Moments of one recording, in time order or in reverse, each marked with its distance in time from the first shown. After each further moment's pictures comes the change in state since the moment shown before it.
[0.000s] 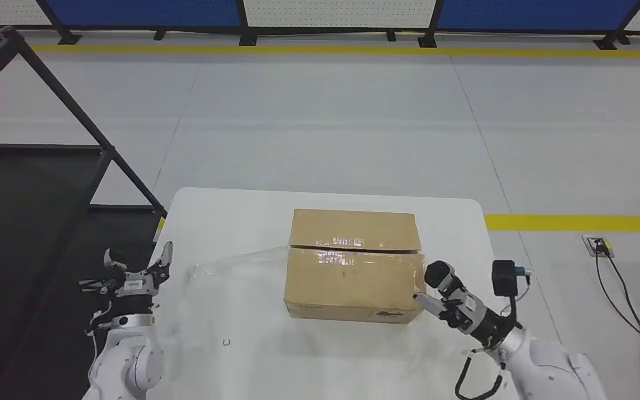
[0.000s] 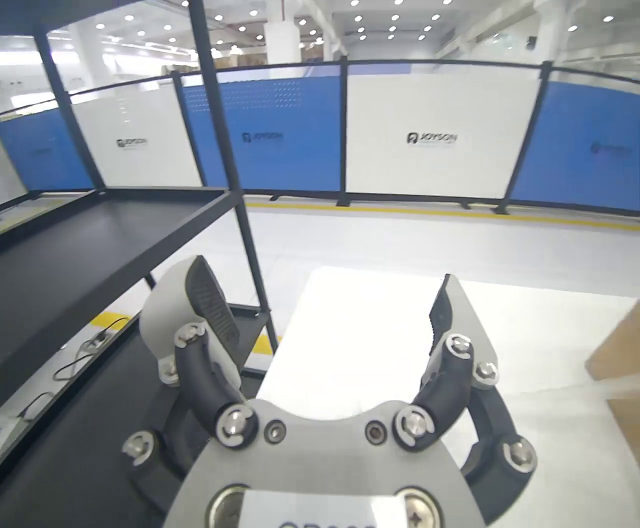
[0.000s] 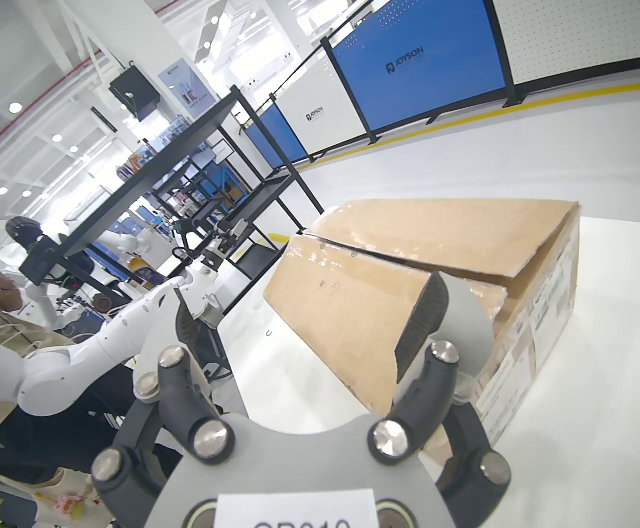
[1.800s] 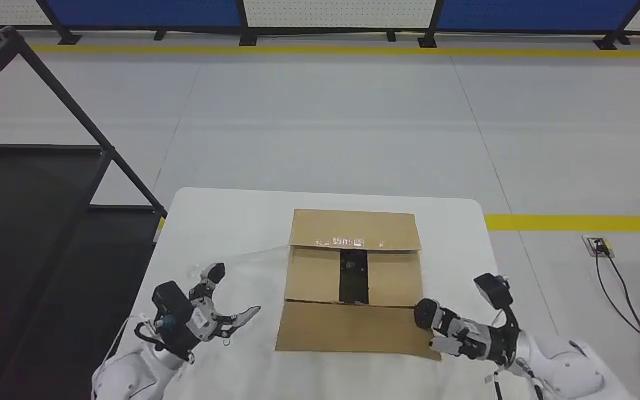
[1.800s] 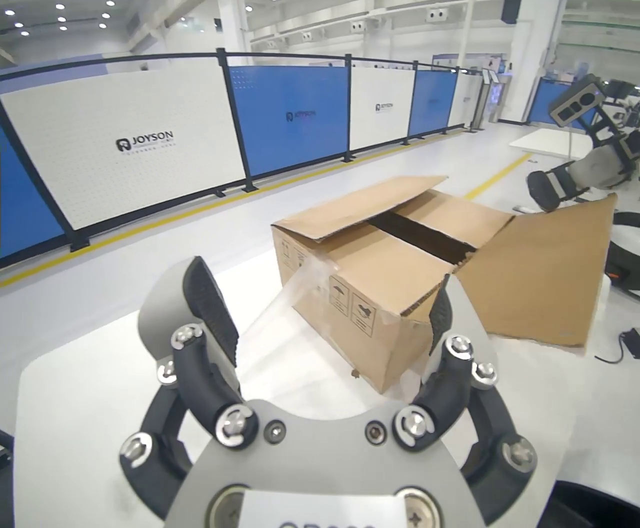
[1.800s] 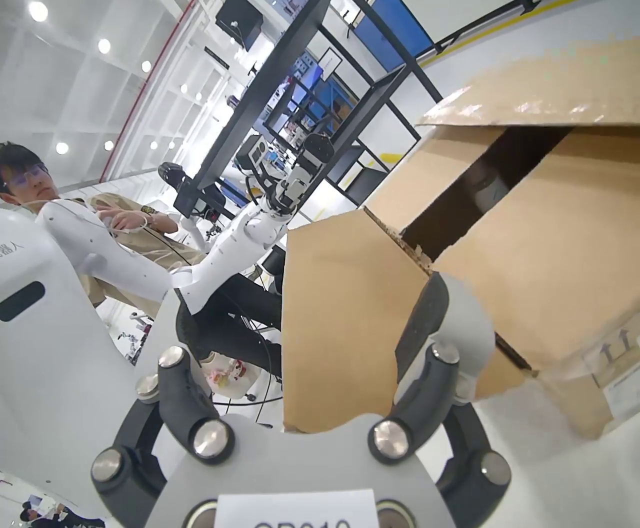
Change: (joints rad) left arm 0.159 0.062 0.066 -0.308 0.150 -0.701 -0.123; right arm 0.130 0.271 -0.295 0.234 0.614 -0.248 0.405
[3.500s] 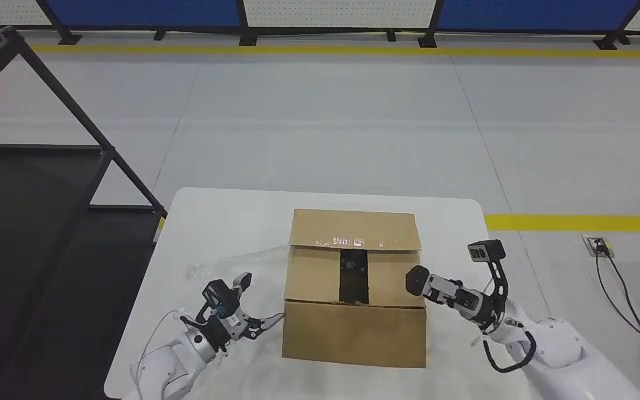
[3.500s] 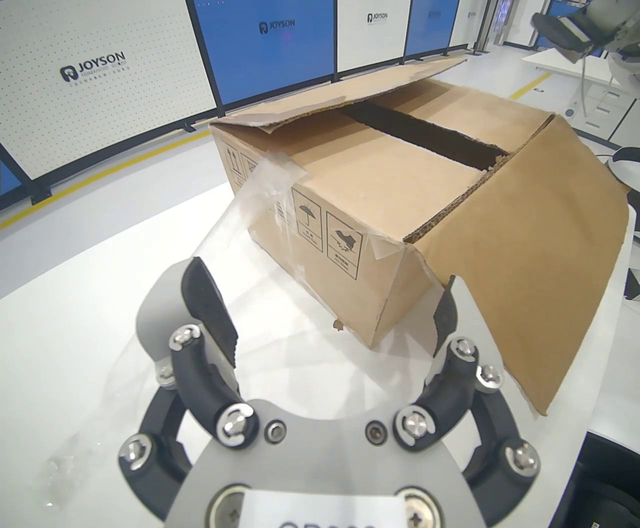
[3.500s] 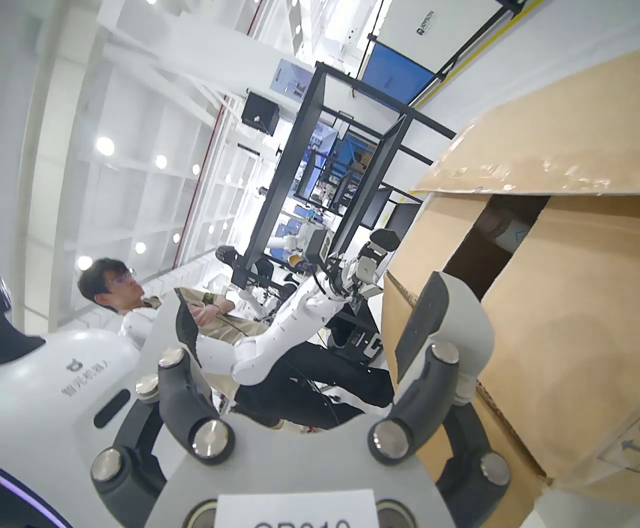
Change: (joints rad) left arm -0.118 0.000 0.177 0.189 0.067 0.103 -0.077; right arm 0.248 0.033 -0.253 0.096 0.419 0.278 -0.106
